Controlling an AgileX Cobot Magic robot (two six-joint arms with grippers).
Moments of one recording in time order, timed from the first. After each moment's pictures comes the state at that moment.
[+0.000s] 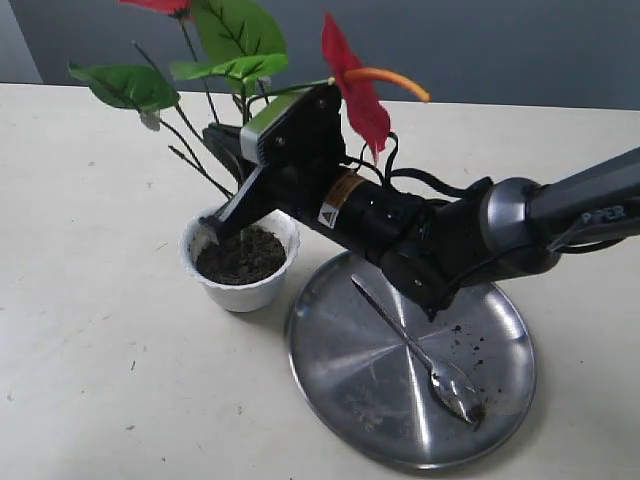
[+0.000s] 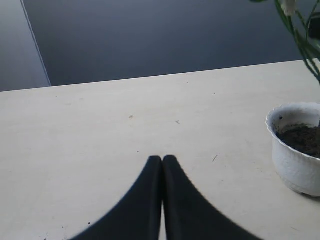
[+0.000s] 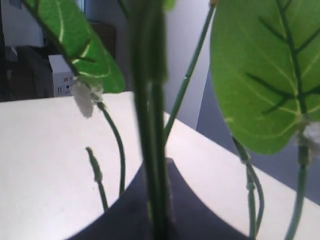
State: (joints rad) left arm -0.12 0.00 0.00 0.08 0.25 -0.04; right arm 0.74 1.99 -0.94 -0.21 -0.97 -0.01
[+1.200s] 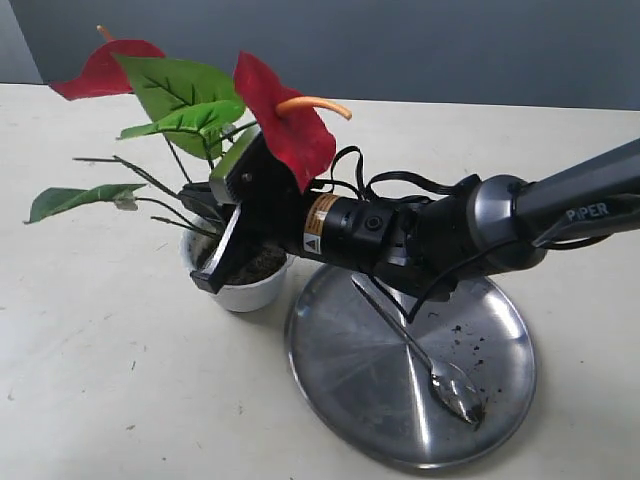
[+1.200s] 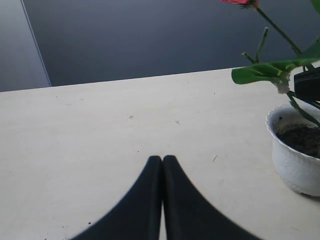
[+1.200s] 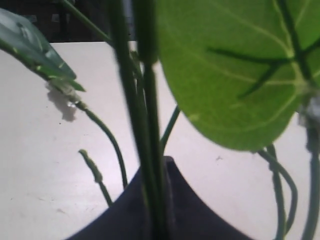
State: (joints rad) left arm -0.12 0.00 0.00 0.08 0.25 -0.04; right arm 0.74 2.02 -0.97 -0.49 -0.75 0.16
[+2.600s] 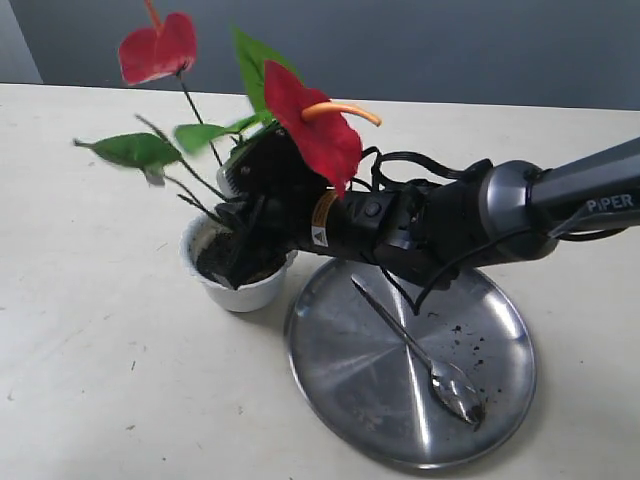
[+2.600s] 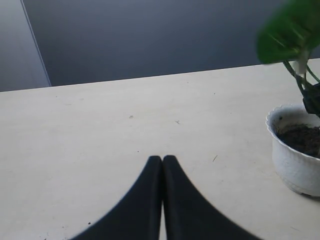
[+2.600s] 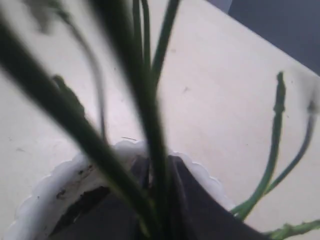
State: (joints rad) left arm -0.12 0.00 0.00 0.08 0.25 -0.04; right arm 0.75 1.97 -1.00 -0.43 -0.46 0.15
